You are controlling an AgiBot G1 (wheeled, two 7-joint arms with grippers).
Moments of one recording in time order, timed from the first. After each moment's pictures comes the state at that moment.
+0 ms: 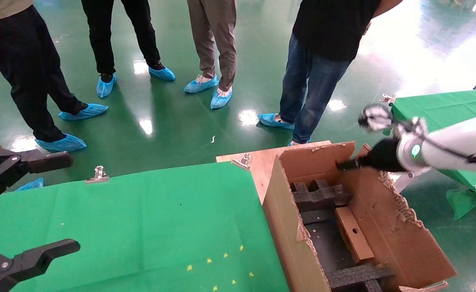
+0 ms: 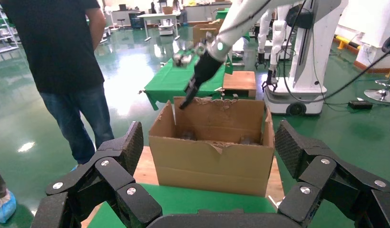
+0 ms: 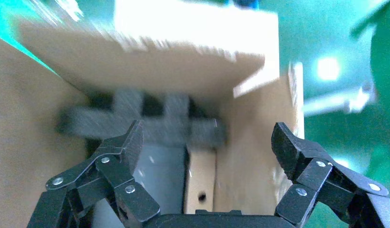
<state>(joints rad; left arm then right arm) -1.09 0.58 0.36 -1.25 0.67 1.46 -0.14 1.93 -0.51 -1.77 1.21 -1.81 -0.72 1.76</state>
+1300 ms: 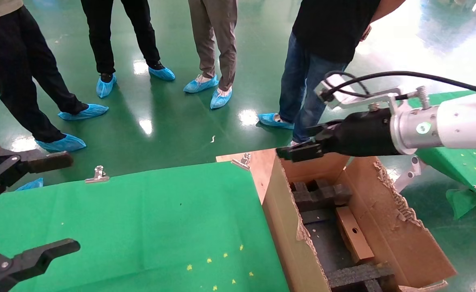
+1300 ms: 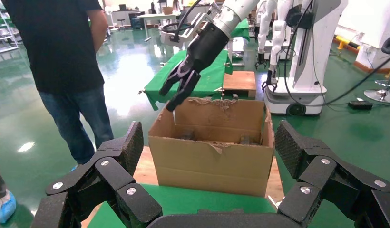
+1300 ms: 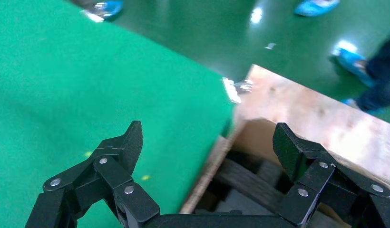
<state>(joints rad) -1.09 0.58 0.36 -1.25 0.67 1.46 -0.14 1.85 -0.44 -1.35 1.36 -1.37 -0.92 1.20</state>
